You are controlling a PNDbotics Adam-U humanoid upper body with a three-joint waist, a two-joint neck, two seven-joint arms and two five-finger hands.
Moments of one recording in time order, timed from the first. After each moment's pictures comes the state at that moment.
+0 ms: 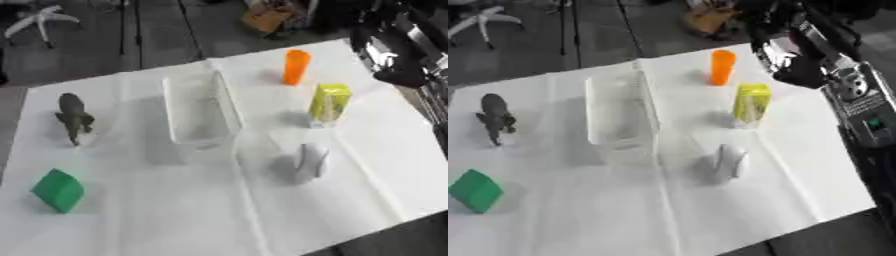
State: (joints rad) left arm -0.22 0.33 0.11 -1.79 -0.04 -0.12 0.30; right arm -0.21 -0.66 -0.16 -1.76 0.06 -0.53 0.28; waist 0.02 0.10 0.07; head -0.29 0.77
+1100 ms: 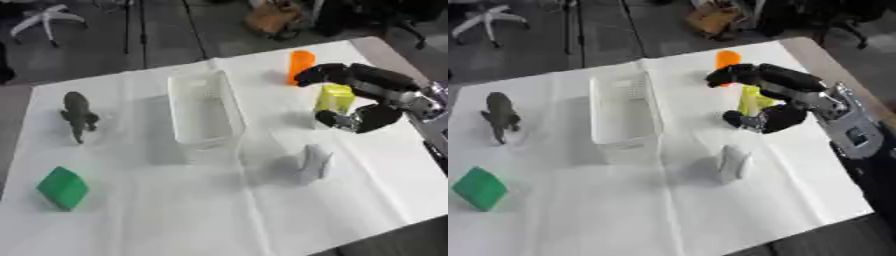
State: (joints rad) left arm -0.22 0.33 0.11 -1.79 -0.04 -0.12 0.29; right arm -0.20 -0.71 -0.05 -1.64 0.29 -0.62 0.50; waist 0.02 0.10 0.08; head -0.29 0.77
